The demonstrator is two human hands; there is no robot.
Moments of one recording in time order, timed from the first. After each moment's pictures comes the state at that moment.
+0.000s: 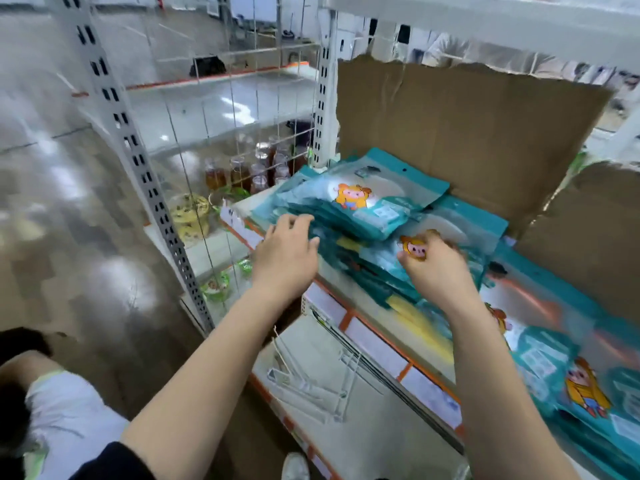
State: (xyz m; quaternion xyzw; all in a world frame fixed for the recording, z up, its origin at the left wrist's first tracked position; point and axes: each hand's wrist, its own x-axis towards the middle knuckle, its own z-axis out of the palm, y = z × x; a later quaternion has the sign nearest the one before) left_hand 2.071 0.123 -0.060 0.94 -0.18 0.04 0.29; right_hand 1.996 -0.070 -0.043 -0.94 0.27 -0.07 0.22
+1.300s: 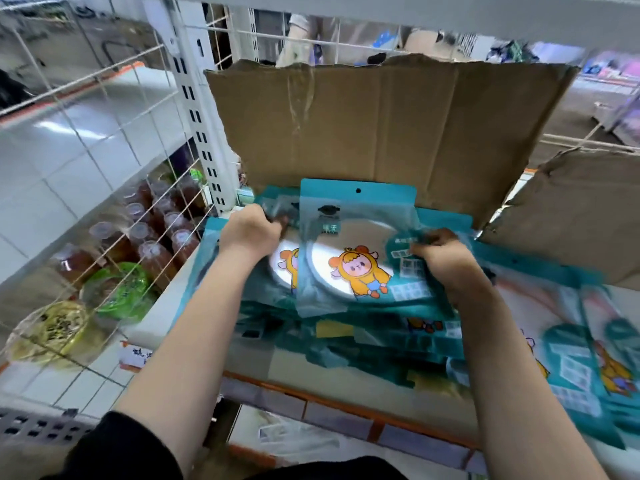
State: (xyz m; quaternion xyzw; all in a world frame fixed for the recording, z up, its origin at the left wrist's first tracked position) left_hand 2.333 0.005 -0.045 0.92 -0.28 -0.09 0.27; right_hand 2.124 -0.143 -0.042 -0.70 0.50 -0.18 0.48
